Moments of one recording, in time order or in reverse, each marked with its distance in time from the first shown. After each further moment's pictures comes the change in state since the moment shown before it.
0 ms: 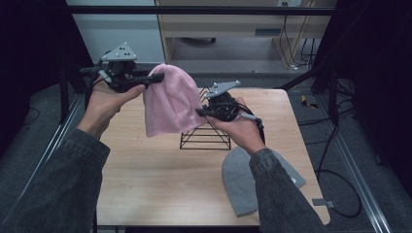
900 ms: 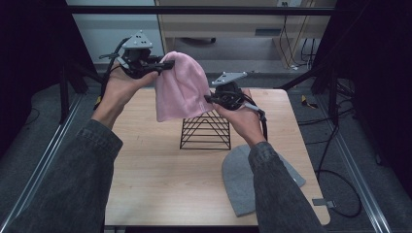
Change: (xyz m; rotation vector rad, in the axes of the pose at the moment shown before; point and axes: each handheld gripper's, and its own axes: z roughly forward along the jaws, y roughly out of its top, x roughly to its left) left arm 0.017 0.015 0.041 -0.011 0.049 0.078; right arm -0.038 -0.002 0.010 -0.035 -0.134 0.056
